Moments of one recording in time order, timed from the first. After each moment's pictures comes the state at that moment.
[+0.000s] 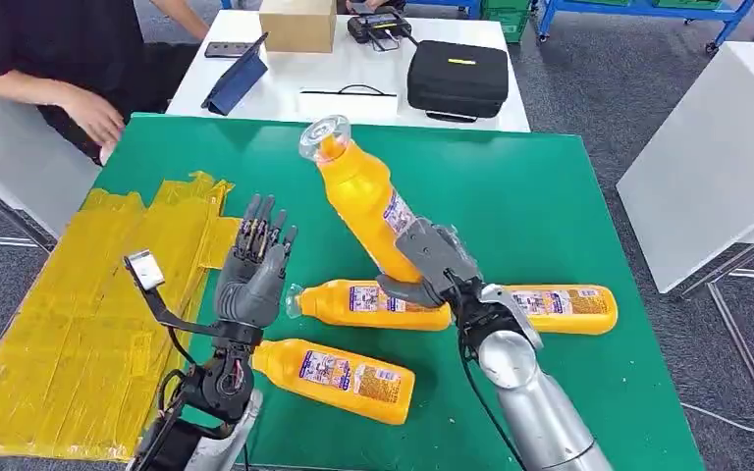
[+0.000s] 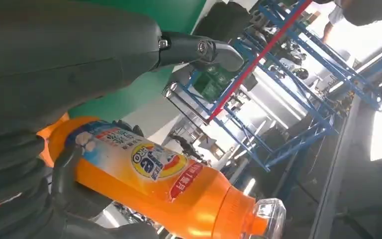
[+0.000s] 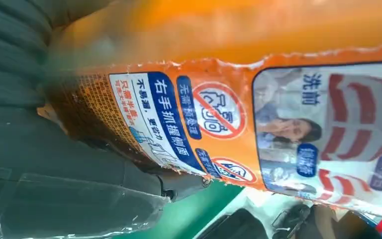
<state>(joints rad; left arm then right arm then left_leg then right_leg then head) -0.14 -0.10 -0.37 -1.58 0.78 -0.03 -0.21 -0.36 0.06 0.48 -1.44 0.34 -0.03 0.19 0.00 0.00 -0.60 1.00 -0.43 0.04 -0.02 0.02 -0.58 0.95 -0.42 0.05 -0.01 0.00</state>
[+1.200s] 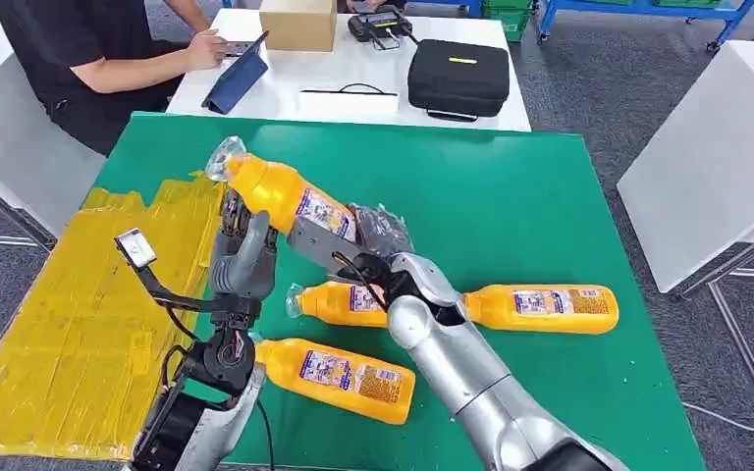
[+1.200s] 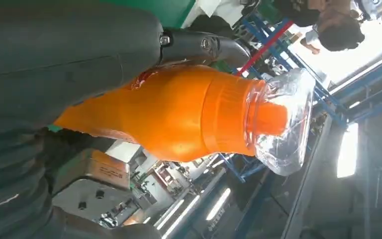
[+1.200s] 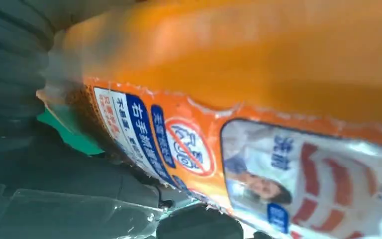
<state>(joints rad) -0.22 -0.15 -0.33 -1.53 0.84 0.04 -0.20 -0.64 0.30 0.60 -0.93 0.77 -0.07 0.22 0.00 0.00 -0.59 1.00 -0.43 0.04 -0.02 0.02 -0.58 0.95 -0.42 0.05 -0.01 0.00</state>
